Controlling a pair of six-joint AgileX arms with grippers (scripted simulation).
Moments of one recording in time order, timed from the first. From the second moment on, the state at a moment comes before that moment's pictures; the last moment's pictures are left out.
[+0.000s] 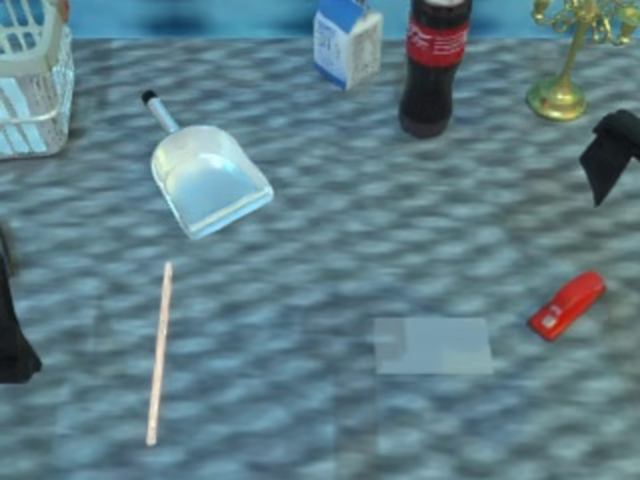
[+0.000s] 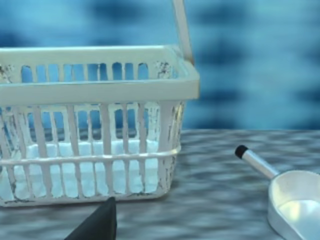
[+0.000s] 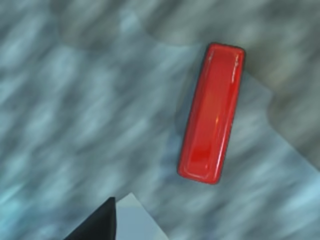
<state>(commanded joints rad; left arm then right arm) 0.00 0.00 0.00 0.00 0.00 0.00 0.20 1.52 1.19 -0.96 0.00 0.91</state>
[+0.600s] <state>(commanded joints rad) 0.00 0.00 0.00 0.00 0.00 0.00 0.25 1.87 1.48 -1.18 0.00 1.12</state>
